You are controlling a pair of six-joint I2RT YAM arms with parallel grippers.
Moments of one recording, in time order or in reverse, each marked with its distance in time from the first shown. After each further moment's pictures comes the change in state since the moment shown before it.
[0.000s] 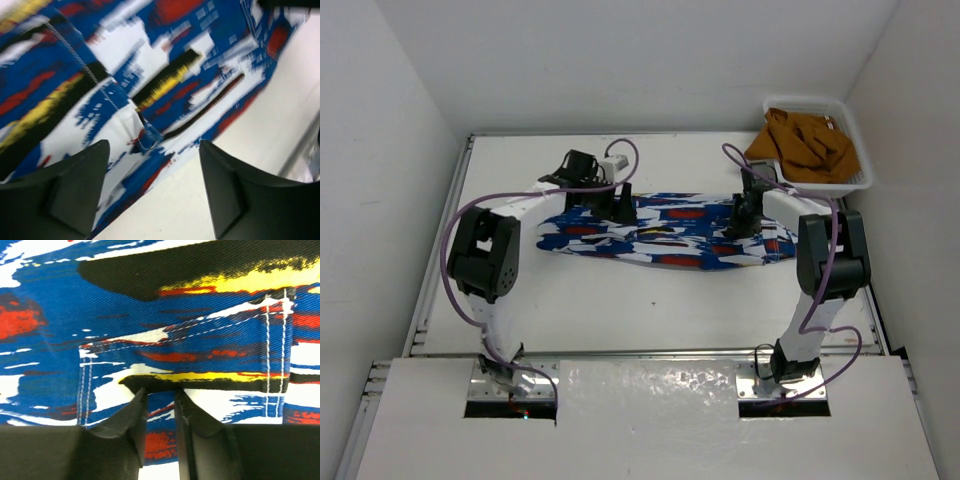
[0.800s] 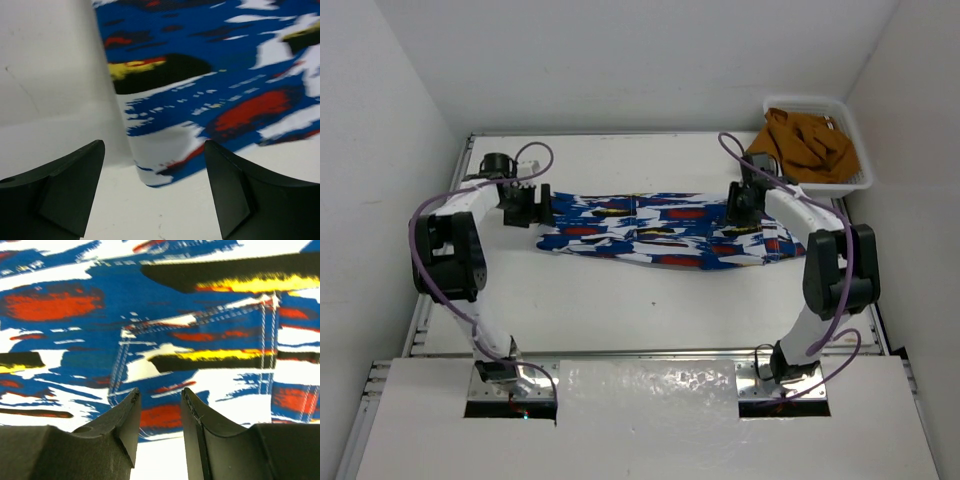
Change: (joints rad) left arm 0.454 -0.083 -0.039 -0.313 -0.221 0.179; right arm 0.046 -0.119 0.044 -0.056 0.021 -0.050
